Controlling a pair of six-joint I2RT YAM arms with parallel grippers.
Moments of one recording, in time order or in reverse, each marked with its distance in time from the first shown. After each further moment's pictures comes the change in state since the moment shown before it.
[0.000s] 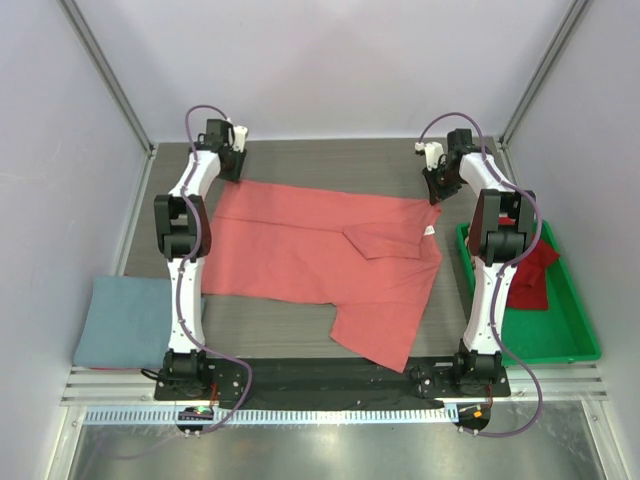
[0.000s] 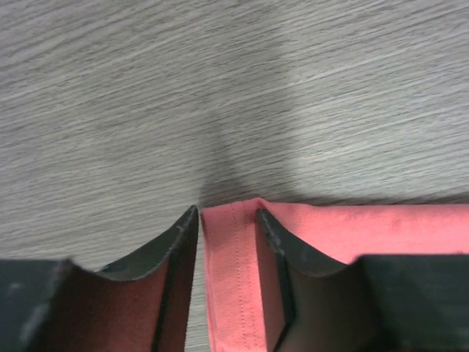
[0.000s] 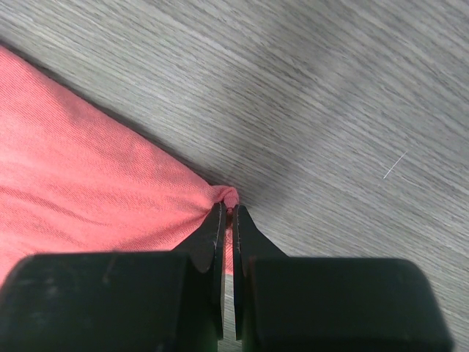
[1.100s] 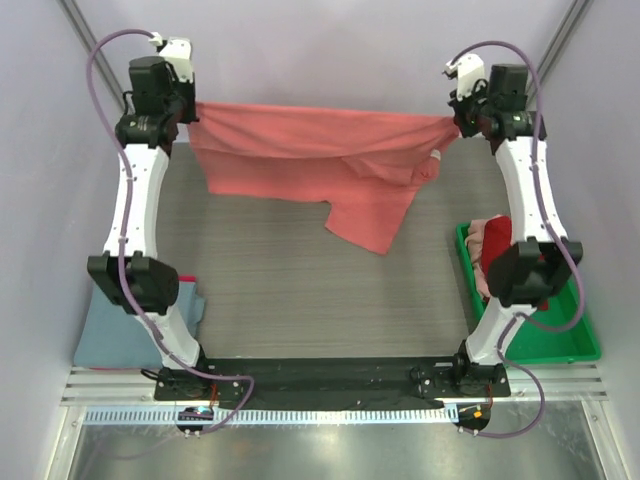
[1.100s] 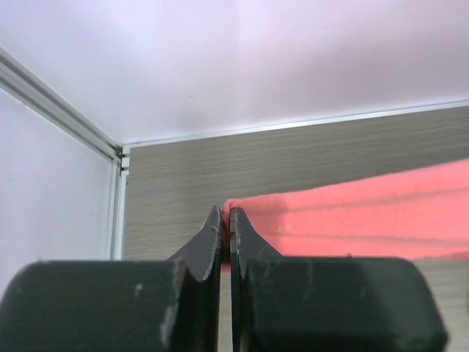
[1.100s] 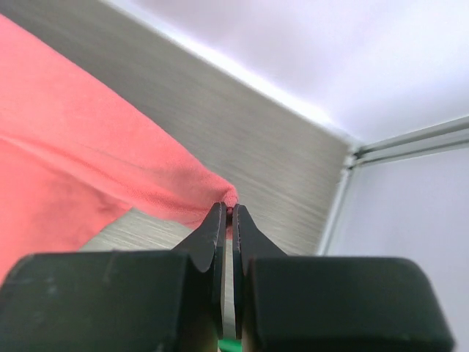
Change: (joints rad) left arm 0.027 -0.663 -0.109 0.033 -0.047 -0.096; right arm 0.021 -0.396 0.173 0.047 0.030 0.024
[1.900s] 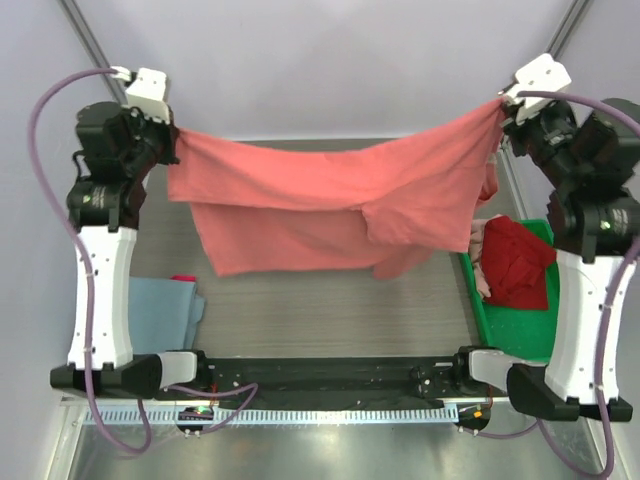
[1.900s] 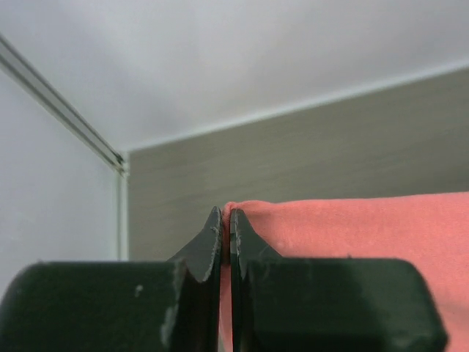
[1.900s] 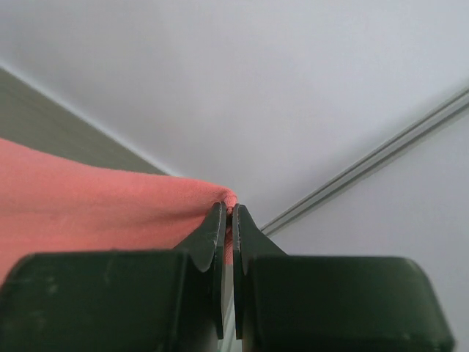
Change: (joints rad) left arm 0.007 -0.594 -0.358 -0.053 0.139 0.044; right arm -0.001 -0.691 -0.120 0.000 -0.096 -0.073
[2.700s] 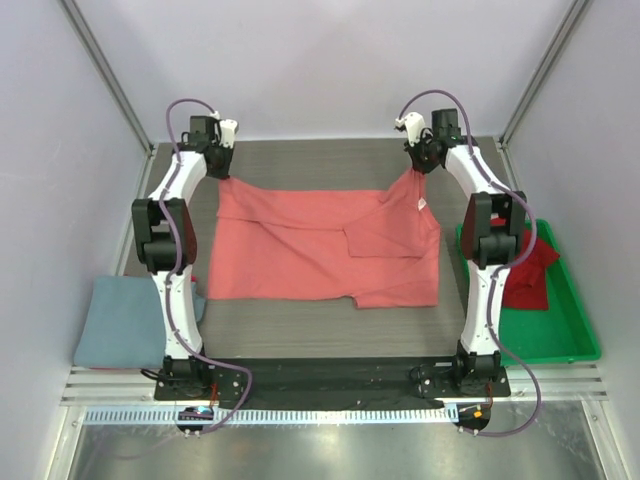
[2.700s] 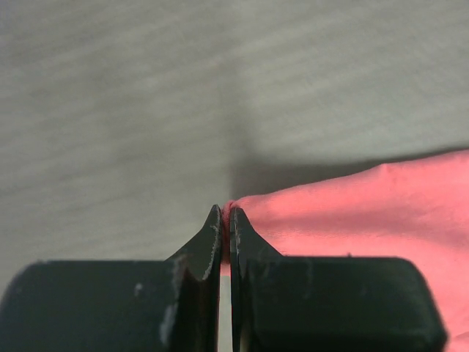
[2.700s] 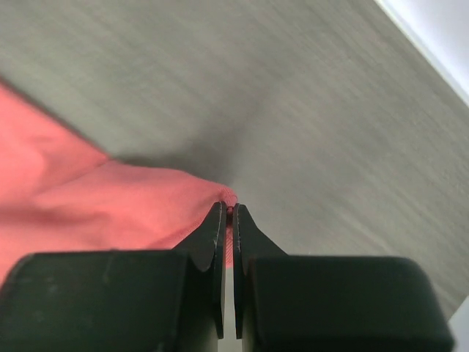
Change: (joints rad) left arm -0.002 0.938 0.133 0.102 -0.019 0.054; right arm 0.085 0.996 -0.026 0.167 0.040 -0.035
